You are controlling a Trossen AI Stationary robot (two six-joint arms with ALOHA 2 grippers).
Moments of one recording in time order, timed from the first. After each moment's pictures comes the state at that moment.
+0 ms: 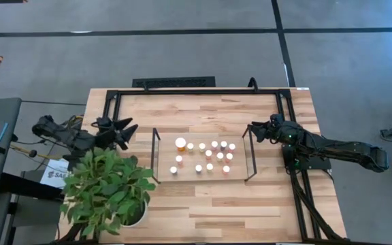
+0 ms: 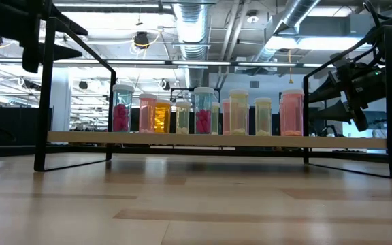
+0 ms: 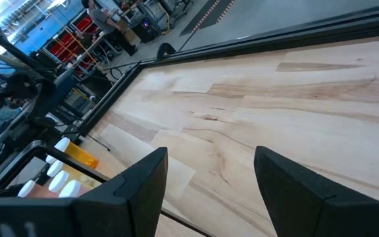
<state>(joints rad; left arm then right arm) -0.44 0.15 0.29 -0.24 -1.09 -0.56 -0.34 0.33 0.01 0.06 0.23 0.74</state>
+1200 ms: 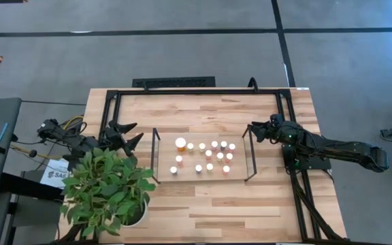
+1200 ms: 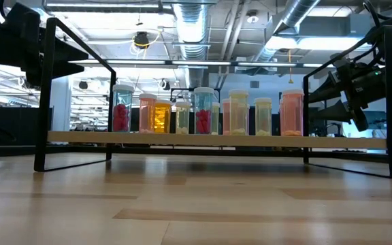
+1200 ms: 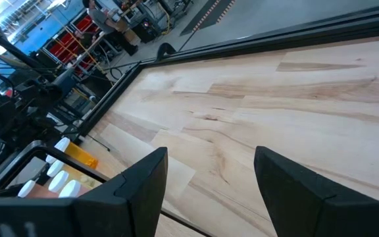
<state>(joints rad) -0.44 0.01 0.01 0.06 -1.04 -0.10 -0.34 0.33 0.01 0.06 0.23 0.74</state>
